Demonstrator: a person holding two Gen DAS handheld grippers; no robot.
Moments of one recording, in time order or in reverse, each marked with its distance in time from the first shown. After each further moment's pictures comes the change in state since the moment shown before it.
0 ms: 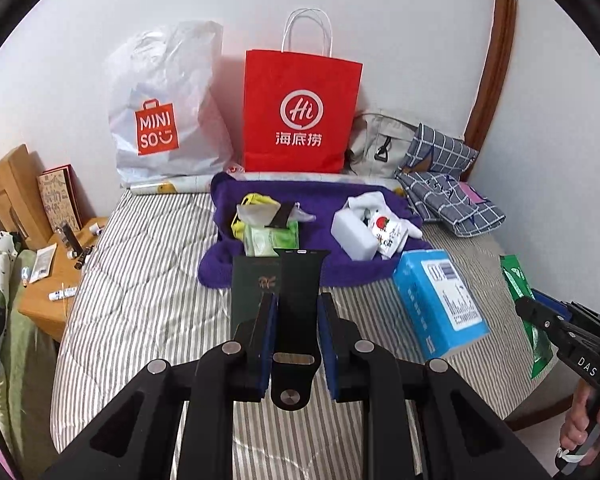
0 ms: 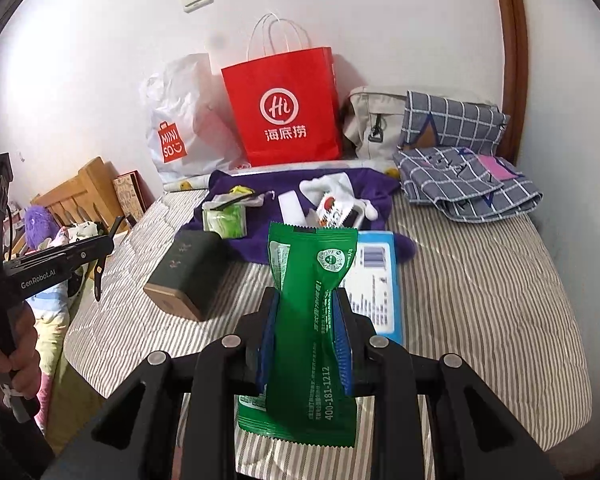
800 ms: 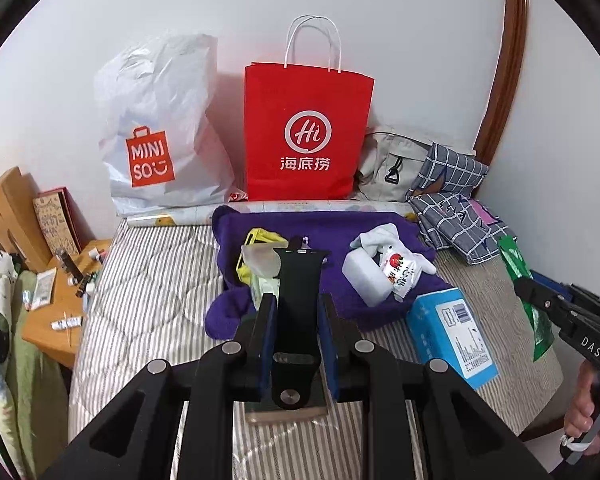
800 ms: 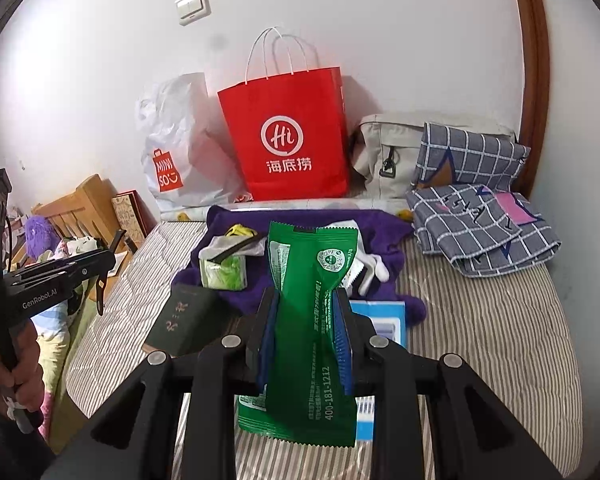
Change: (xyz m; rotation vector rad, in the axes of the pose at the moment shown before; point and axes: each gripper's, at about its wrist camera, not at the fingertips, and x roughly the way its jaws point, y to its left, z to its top) left arm 0.027 0.005 0.057 0.024 -0.004 0.020; right arm 0.034 0.001 0.069 -0.010 -0.031 0.014
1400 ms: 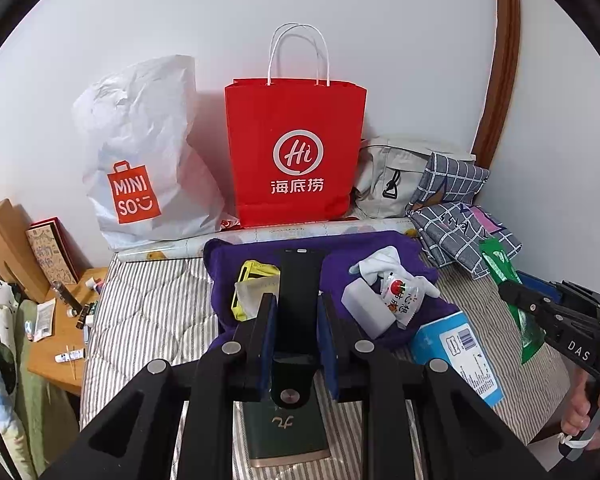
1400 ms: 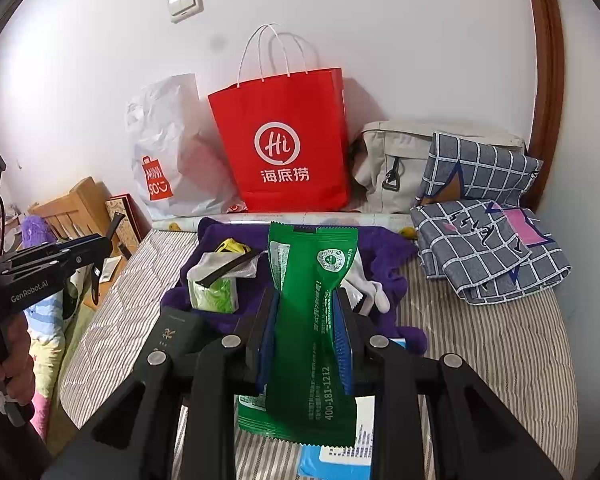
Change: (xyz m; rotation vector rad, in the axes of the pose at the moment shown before) left arm 0.019 -0.010 0.039 0.053 -0.017 -0.006; right arm 0.031 -0.006 0.030 -0.006 0.016 0.001
